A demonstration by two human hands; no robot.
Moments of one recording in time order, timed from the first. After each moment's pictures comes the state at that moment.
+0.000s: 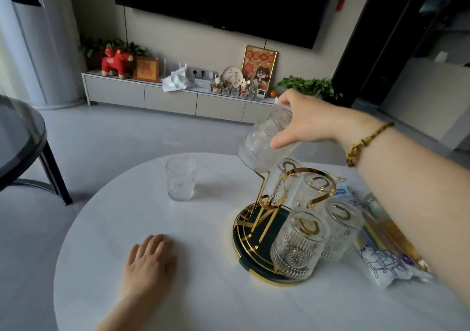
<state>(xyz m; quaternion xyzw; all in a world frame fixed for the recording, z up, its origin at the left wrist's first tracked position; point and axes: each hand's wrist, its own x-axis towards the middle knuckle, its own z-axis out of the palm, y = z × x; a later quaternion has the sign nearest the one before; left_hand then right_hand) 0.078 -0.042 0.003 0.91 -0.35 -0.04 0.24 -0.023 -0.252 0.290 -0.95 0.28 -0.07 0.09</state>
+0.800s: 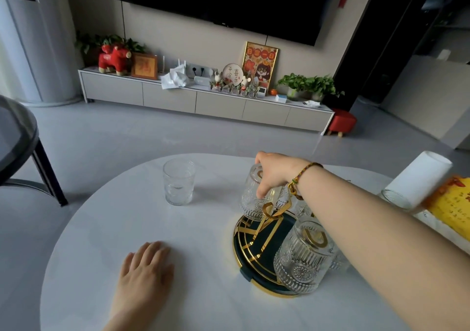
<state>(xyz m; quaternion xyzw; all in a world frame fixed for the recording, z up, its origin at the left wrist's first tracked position) 0.083 -0.046 0.001 0.91 -0.33 -0.03 0.24 0.025 -0.275 0.199 -0.94 0.30 0.17 0.06</state>
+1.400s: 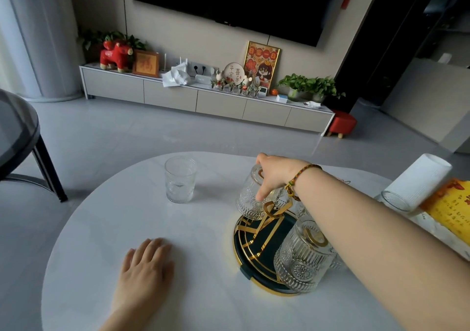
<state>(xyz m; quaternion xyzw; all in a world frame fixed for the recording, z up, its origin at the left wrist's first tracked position) 0.083 -0.045 0.002 0.91 -0.34 -0.03 0.23 0.027 -0.278 0.190 -0.93 0.31 0.18 0.03</state>
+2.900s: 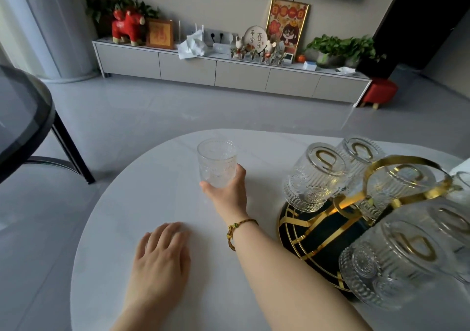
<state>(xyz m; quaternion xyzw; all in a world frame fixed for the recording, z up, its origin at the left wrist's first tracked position) 0.127 -0.035 -0.014 0.90 -0.36 0.04 0.23 0.137 -0.193 0.012 -0.74 0.37 -0.27 0.50</state>
